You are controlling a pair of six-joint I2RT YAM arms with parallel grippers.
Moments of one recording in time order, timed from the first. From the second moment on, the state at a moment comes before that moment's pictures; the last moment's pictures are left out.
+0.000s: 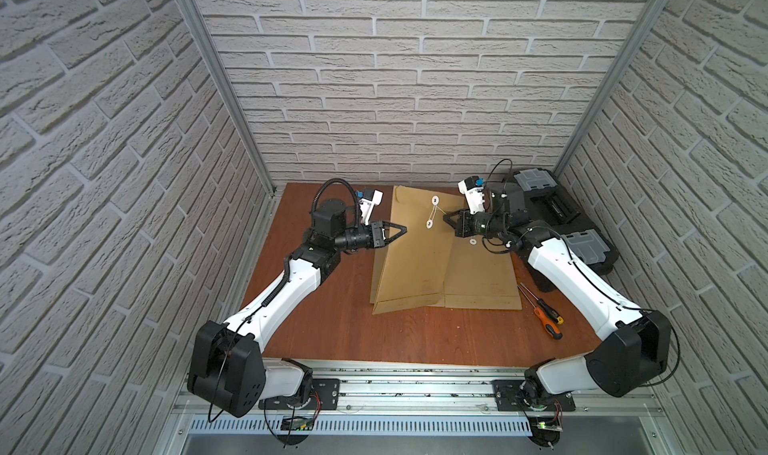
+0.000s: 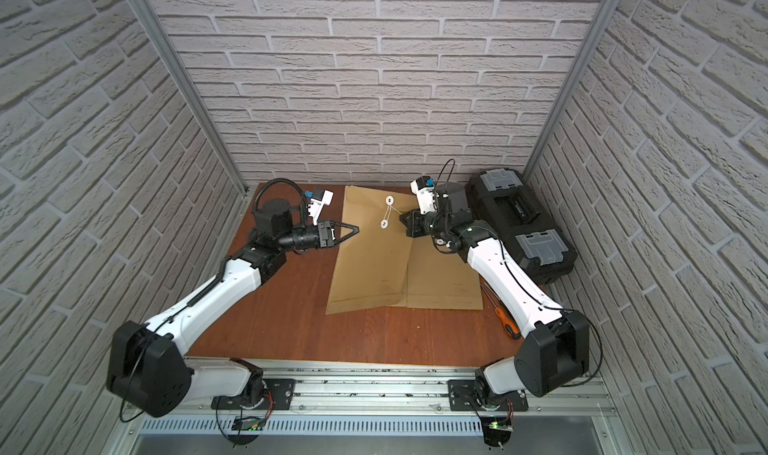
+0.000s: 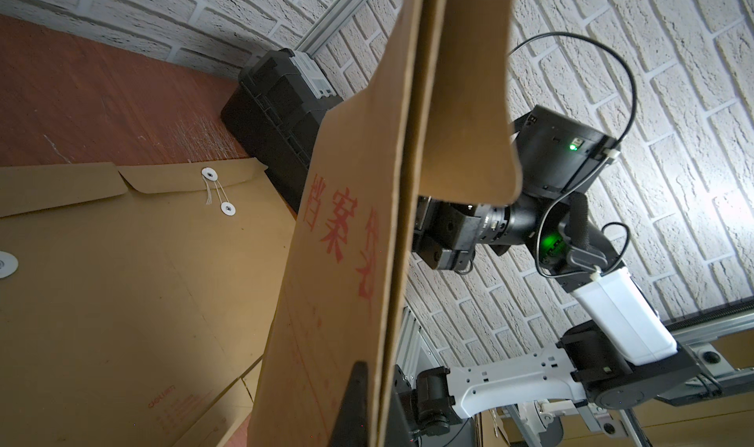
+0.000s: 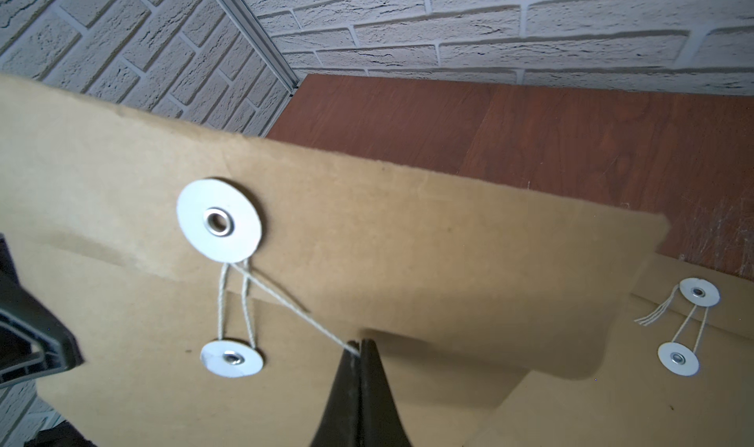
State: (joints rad) left arm -0.41 1.32 1.01 0.08 0.88 -0.71; right arm 0.30 1.44 1.32 -0.46 -0.39 0.25
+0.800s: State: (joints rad) left arm -0.42 1.31 1.03 0.03 0.89 -0.66; right arm 0.26 1.57 1.71 -0.80 -0.32 0.15
